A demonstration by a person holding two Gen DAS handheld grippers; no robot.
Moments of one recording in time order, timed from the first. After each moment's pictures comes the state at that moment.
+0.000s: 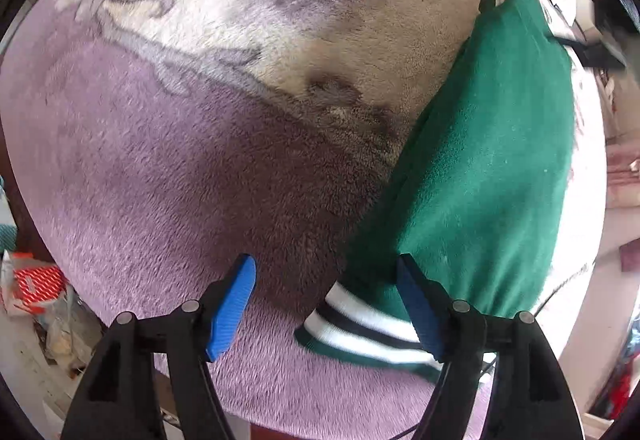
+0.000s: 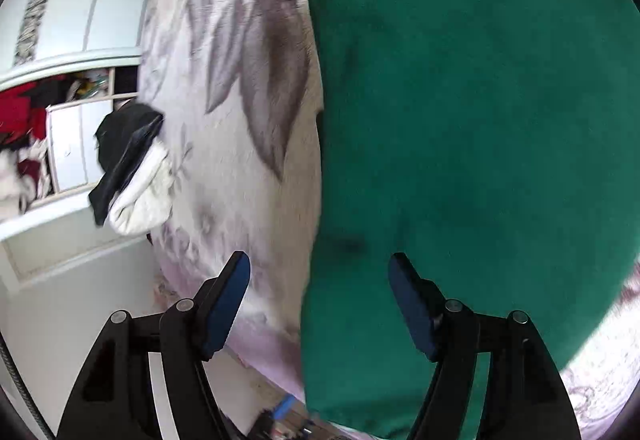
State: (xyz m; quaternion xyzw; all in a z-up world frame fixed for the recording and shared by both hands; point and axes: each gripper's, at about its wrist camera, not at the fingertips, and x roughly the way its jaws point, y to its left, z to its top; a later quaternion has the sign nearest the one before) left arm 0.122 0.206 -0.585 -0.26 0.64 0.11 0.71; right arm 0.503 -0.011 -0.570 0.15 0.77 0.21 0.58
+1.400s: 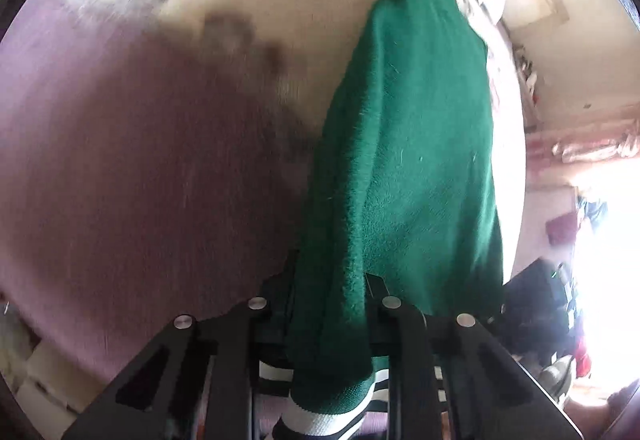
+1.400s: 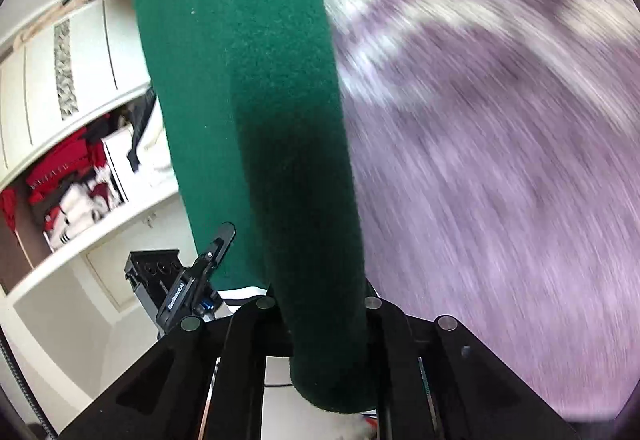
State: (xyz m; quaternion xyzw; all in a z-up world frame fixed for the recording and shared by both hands) left arm 0.084 0.171 -0.579 -0.34 0.61 -0.03 0.72; right arm 0.125 -0.246 -0.633 0.39 0.76 0.19 0.48
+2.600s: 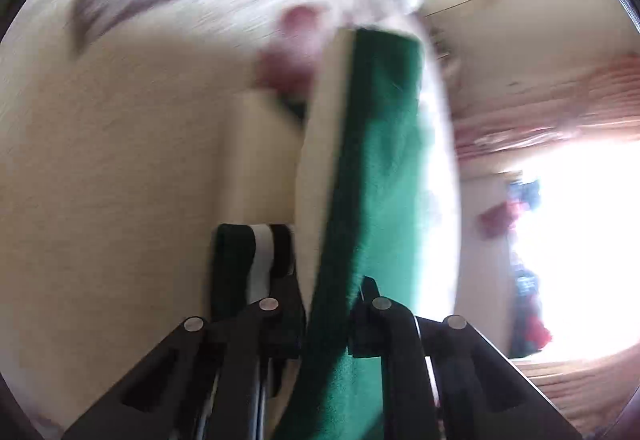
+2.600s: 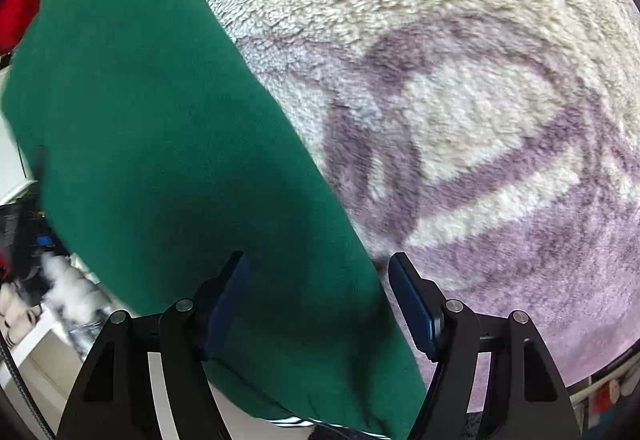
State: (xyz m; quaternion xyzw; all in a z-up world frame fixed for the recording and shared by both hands) left arm 0.353 0.200 -0.619 -0.37 0.57 -0.19 0.71; right arm 0.252 -0.300 -0.613 0.32 0.78 -0.03 0.53
